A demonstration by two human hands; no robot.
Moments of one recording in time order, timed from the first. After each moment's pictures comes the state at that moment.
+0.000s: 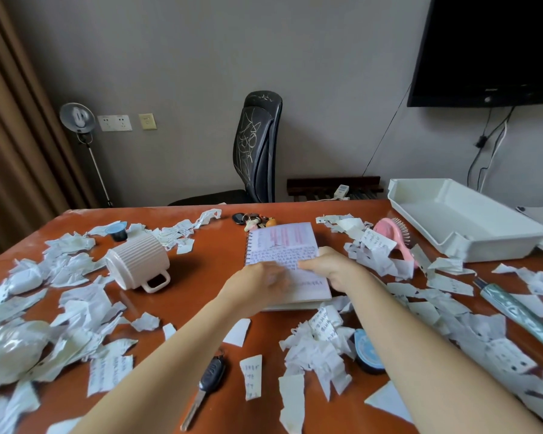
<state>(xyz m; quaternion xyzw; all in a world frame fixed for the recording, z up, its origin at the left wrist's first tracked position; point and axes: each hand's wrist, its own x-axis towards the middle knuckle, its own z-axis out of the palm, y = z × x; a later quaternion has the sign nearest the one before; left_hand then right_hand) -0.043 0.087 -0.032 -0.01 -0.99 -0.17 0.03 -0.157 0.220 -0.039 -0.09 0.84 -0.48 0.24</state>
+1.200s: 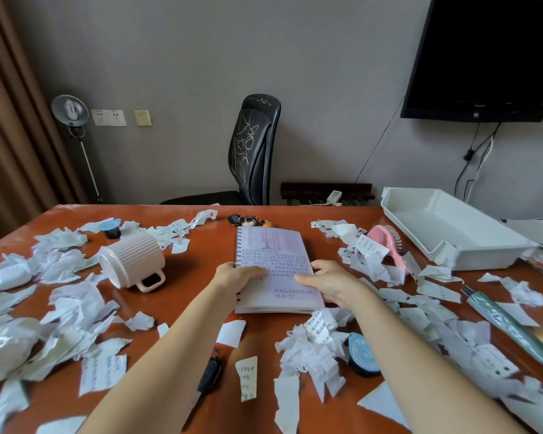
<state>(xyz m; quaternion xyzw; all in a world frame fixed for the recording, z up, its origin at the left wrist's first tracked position) -0.060 0.067 -0.037 0.33 -0.67 -0.67 0.02 -0.137 0.237 -0.044 -0.10 0.82 -0.50 0.25</state>
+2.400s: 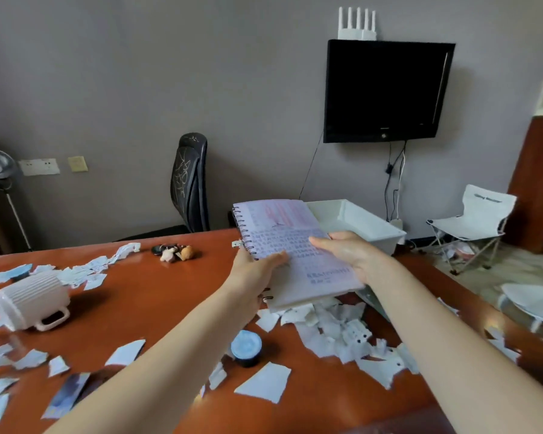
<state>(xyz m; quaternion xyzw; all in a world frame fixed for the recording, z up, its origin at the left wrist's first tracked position) -0.051 0.273 0.026 0.07 -0.64 -0.76 0.08 -0.133 0.431 0.037 -0.06 0.78 -0.61 0.10</state>
